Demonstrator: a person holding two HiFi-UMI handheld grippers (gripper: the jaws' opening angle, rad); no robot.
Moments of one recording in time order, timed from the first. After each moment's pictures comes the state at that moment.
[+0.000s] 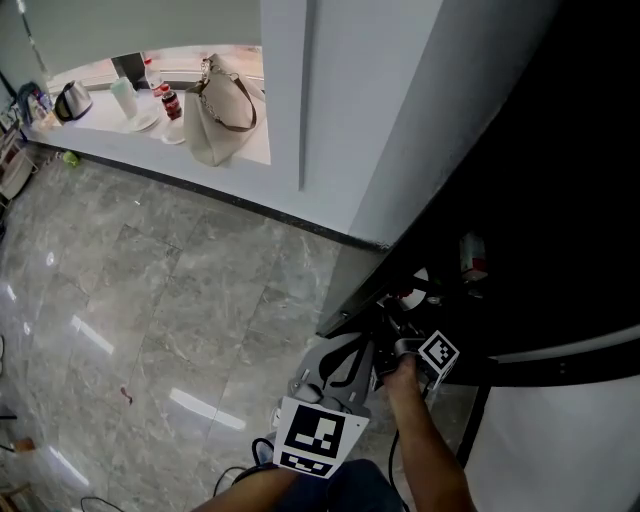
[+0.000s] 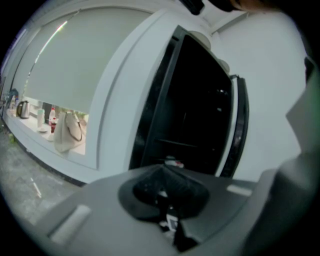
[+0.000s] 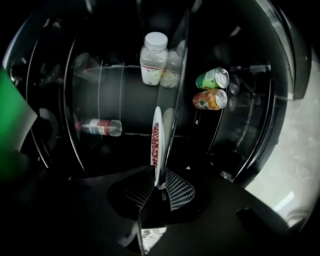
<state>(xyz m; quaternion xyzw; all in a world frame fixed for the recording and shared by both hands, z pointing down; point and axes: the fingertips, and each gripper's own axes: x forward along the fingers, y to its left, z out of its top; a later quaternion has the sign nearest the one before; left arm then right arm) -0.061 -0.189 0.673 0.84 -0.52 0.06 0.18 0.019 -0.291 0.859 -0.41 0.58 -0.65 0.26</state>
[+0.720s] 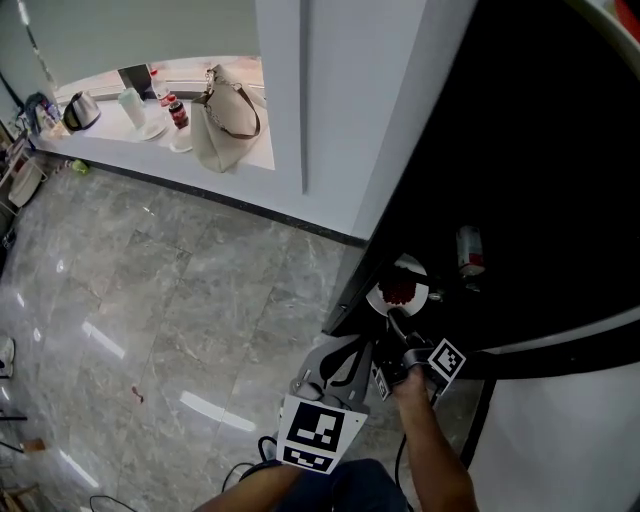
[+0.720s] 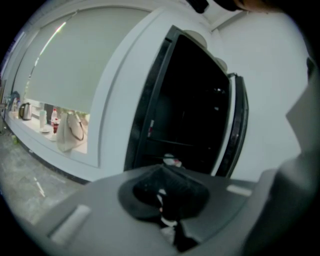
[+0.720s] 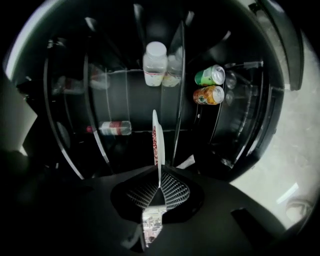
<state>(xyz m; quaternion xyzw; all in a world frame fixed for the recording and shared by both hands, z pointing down) -0.052 -0.170 0.664 0.83 -0.52 0.07 0.18 0.029 -0.258 0.834 -0.36 0.58 -0.67 0.28</state>
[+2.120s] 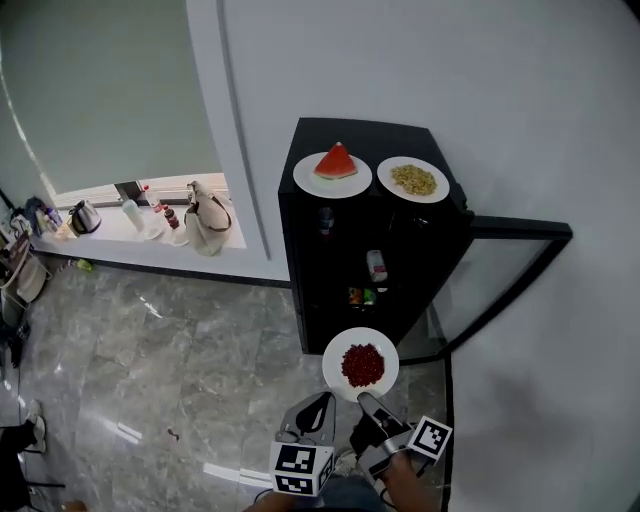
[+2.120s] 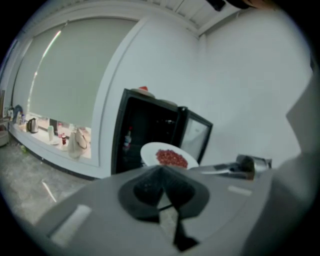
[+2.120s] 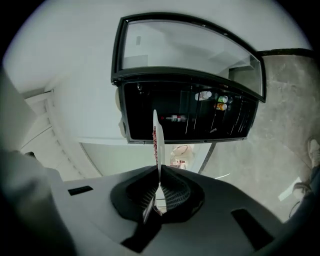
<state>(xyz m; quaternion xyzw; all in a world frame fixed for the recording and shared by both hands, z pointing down) -0.009 0.091 0.454 0.84 -0.50 0.09 0.19 0.065 0.088 0.487 -0.34 0.62 -0.64 0.30</state>
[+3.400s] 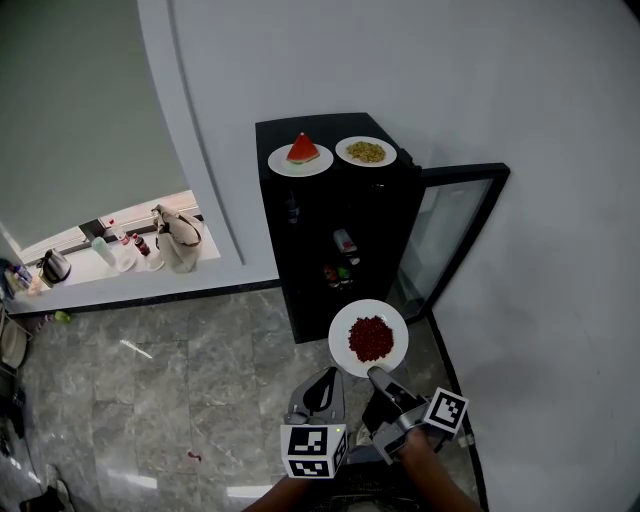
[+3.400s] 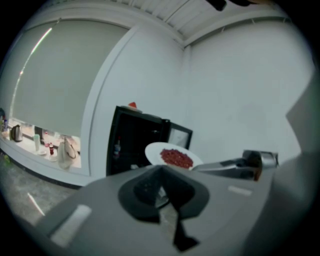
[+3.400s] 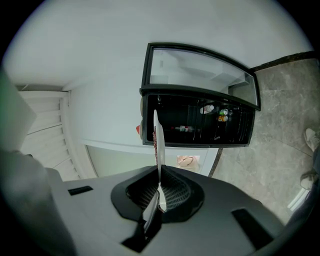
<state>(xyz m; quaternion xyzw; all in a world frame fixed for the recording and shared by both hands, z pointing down) -0.053 0.158 0.399 0.89 -0.42 0.07 0.15 0.025 0.174 0.421 -0.41 0.61 -0.57 0.37</state>
